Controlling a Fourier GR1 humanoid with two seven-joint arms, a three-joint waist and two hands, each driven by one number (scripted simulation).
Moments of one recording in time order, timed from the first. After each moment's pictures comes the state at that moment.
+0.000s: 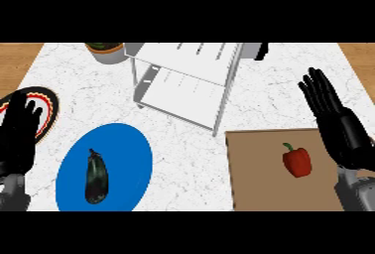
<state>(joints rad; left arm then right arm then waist) -0.07 0.46 0.00 -1.56 0.42 0.45 0.14 -0.17 -0.43 0.14 -1.62 -0.31 -0.06 -0.14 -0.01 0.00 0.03</state>
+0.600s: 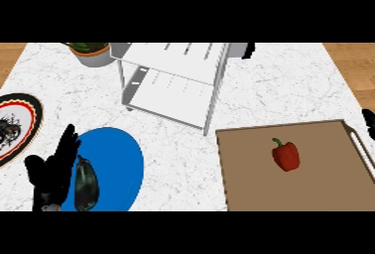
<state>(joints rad) 0.08 0.39 -0.21 -1.49 0.27 0.41 0.07 -0.05 -0.46 -0.24 -1.54 -0.22 -0.46 -0.13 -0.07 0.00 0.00</state>
